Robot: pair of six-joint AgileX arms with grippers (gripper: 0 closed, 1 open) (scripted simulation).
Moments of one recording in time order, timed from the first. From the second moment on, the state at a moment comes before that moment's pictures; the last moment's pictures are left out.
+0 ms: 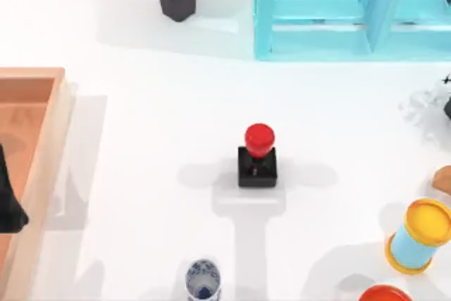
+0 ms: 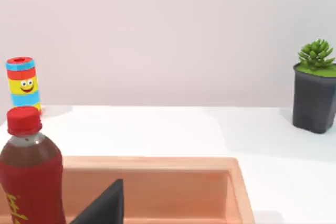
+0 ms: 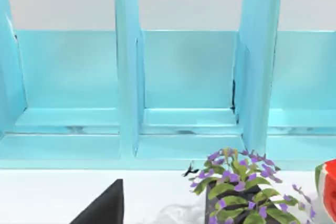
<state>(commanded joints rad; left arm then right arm) 0.00 0.00 0.00 0.00 0.00 0.00 0.00 0.00 0.00 0.00 0.00 0.00</state>
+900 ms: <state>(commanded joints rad) -0.29 0.75 0.76 -0.51 0.03 -0.23 0.00 0.00 0.00 0.00 0.00 0.00</state>
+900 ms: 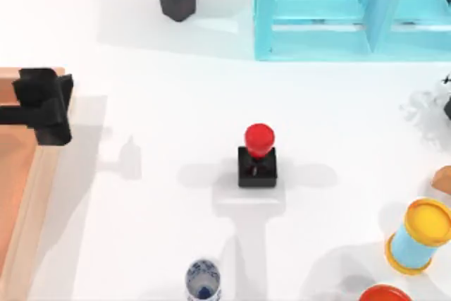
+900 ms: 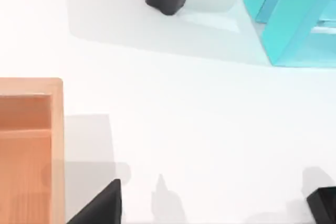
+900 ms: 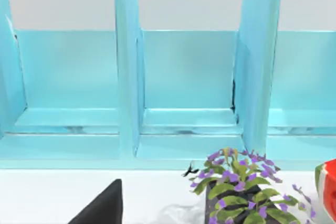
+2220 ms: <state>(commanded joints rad) -0.75 2.42 2.39 -1.54 0.00 -0.72 0.00 0.00 0.00 0.00 0.00 0.00</state>
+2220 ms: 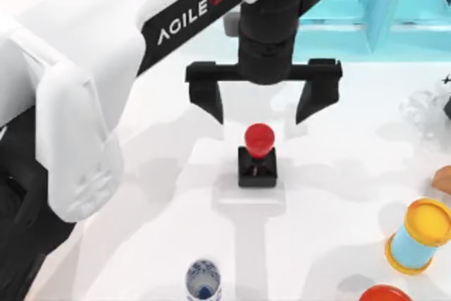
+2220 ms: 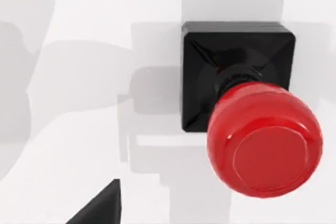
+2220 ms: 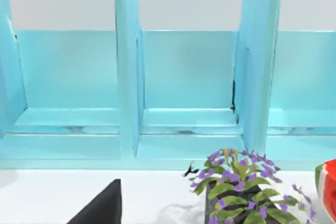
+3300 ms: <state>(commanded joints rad) -0.75 2.40 2.04 -1.21 0.00 -0.72 0.00 0.00 0.00 0.00 0.00 0.00</state>
